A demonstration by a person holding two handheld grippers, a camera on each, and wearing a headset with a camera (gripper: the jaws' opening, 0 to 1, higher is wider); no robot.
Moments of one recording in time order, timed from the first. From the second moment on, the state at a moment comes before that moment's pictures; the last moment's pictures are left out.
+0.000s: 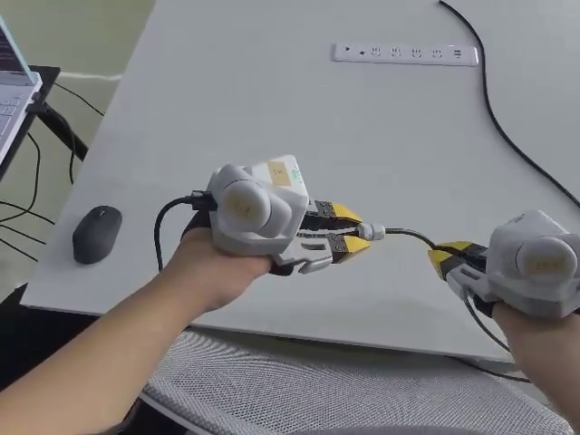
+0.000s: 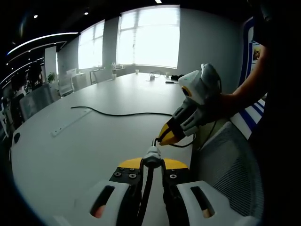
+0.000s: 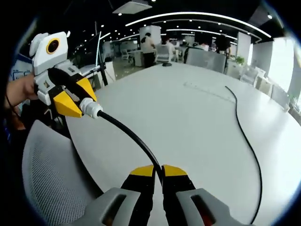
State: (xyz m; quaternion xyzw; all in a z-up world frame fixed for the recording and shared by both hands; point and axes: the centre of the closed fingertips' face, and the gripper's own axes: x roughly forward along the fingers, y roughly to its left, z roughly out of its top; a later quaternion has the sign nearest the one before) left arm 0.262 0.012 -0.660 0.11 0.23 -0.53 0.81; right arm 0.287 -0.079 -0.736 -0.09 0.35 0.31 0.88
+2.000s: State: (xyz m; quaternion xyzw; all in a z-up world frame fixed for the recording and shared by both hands) left arm 0.275 0.016 -0.662 0.10 0.24 -0.53 0.81; right arm 0.284 -0.008 -0.683 -0.30 0.21 0.44 0.82
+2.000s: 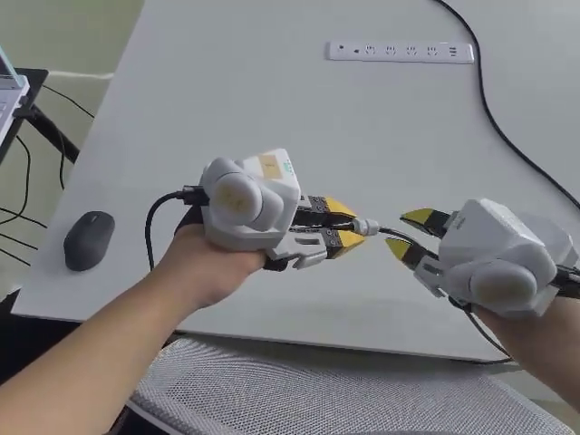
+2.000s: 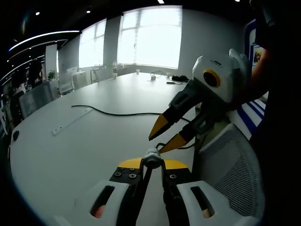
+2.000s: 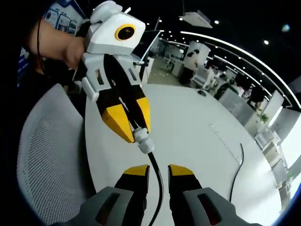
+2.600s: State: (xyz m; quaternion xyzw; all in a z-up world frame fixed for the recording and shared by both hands) left arm 0.268 0.010 -0.656 0.09 0.23 -0.53 0.81; right arm 0.282 0.001 -0.683 -0.31 0.20 0.45 0.81
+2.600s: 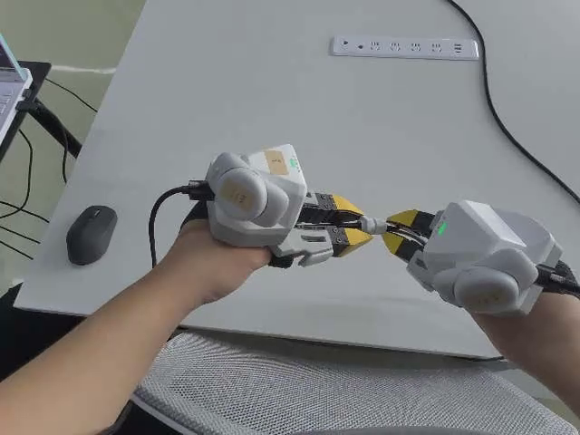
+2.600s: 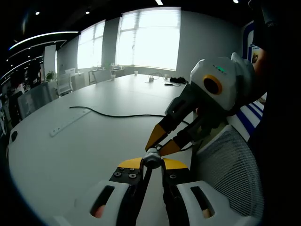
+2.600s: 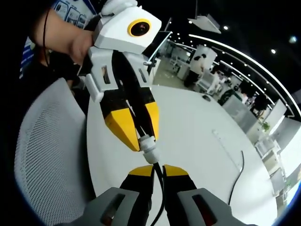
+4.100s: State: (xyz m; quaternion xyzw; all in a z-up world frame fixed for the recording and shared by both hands) left arm 0.280 0.013 -0.654 0.09 0.23 -0.53 0.81; right arm 0.297 -0.064 -0.734 -0.04 0.38 0.32 0.87
